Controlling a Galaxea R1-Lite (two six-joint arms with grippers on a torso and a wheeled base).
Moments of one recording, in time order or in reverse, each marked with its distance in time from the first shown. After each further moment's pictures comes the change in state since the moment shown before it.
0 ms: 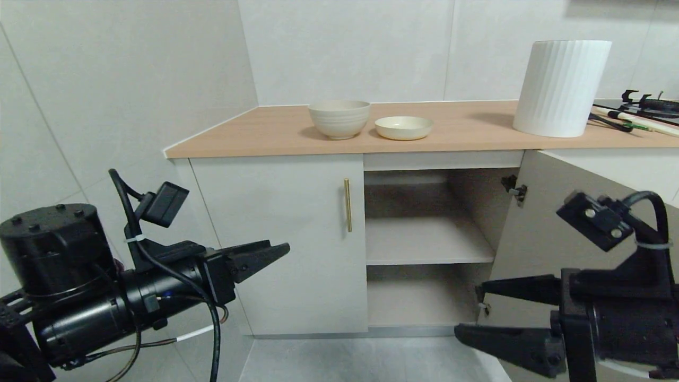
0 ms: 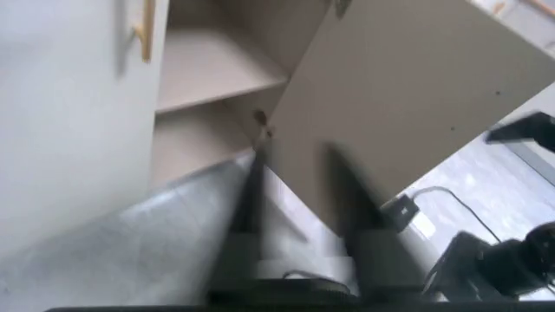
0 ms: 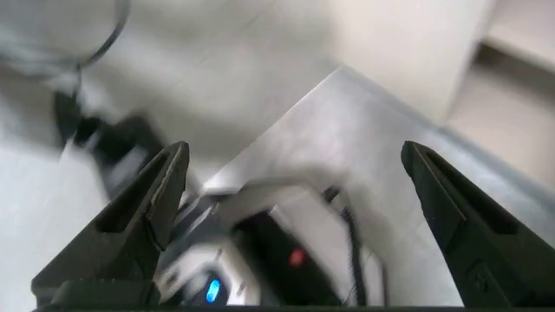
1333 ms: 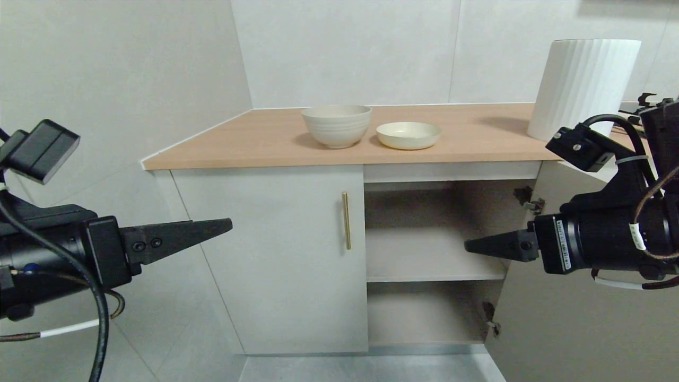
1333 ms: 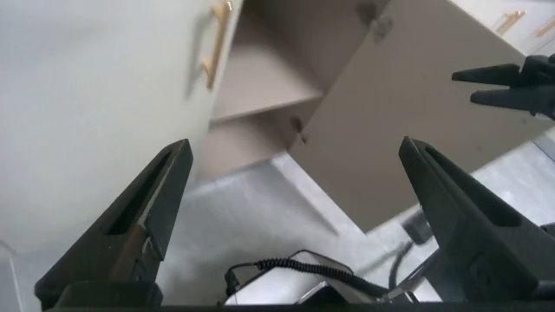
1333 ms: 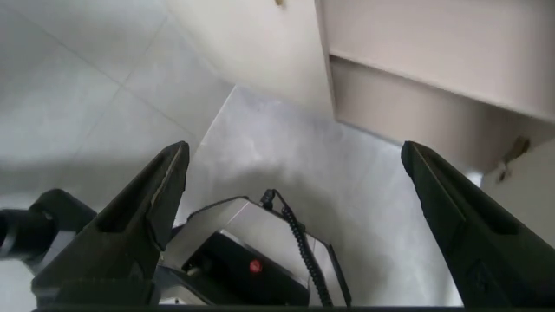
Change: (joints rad) left arm 0.110 -0.307 -0.333 0.761 0.006 0.085; right arm -0.137 0.107 -0.365 0.391 -0.175 0.030
